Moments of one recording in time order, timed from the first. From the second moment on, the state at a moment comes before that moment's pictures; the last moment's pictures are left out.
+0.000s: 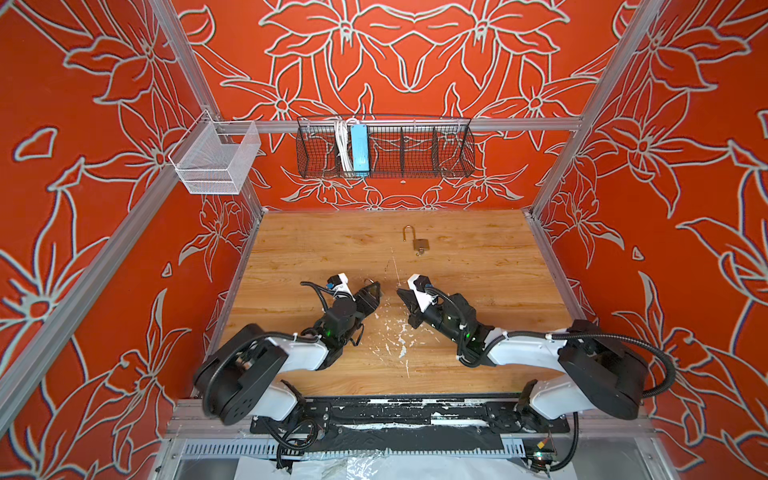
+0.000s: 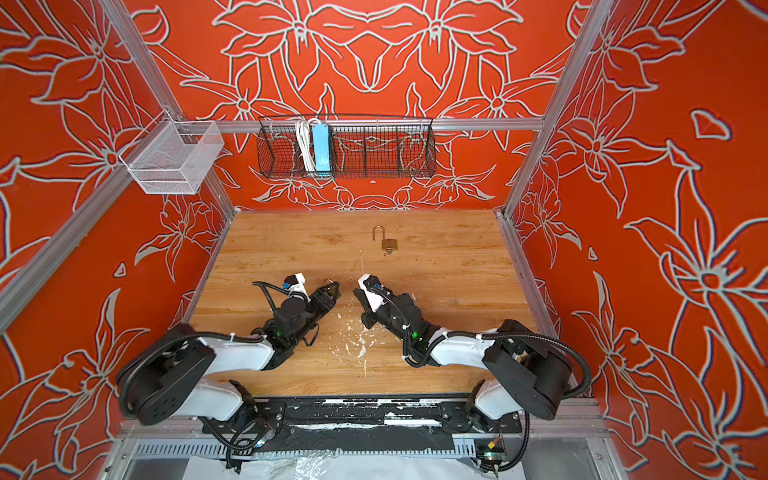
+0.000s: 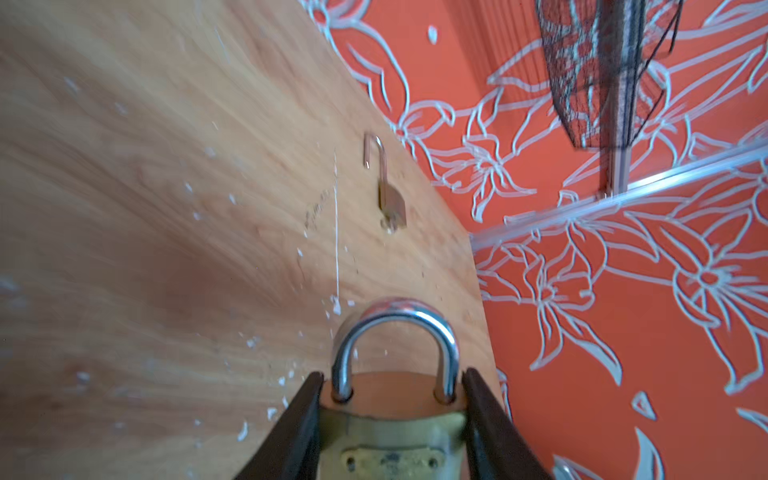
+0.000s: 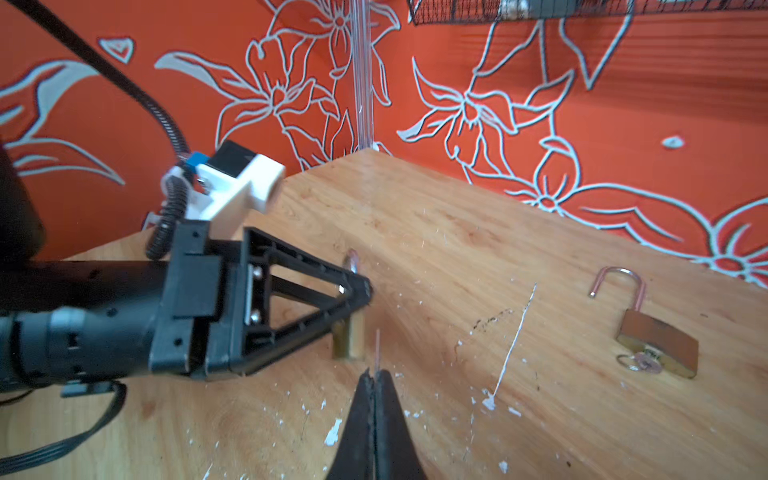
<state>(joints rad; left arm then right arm) -0.61 1.48 0.32 0.94 -0.15 -1.12 0.88 1.46 0.50 0.82 0.04 0.06</state>
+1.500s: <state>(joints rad) -0.60 1.64 0.27 1.25 -0.20 -1.68 0.88 1.52 0.48 0.85 -0.06 0.13</state>
